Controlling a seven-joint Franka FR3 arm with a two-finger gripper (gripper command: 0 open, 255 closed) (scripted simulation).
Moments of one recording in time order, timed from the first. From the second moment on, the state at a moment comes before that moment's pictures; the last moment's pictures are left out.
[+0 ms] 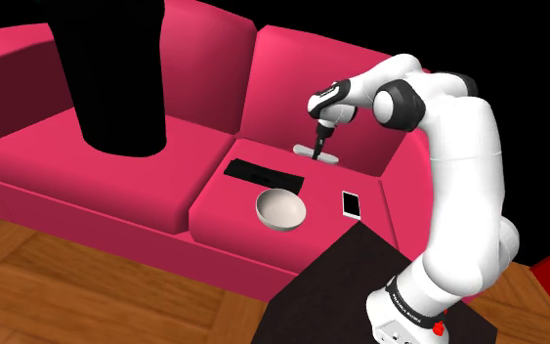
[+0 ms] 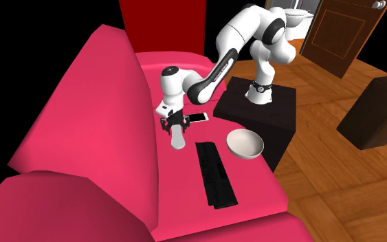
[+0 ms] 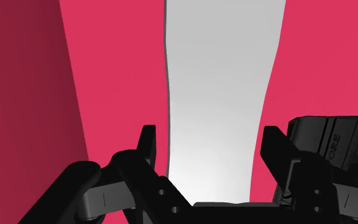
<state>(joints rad) -0.19 0.69 -0.40 -1.64 0.34 2.26 -1.30</state>
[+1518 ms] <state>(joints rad) 0.16 0.24 -0.44 -2.25 0.18 2.45 -0.98</state>
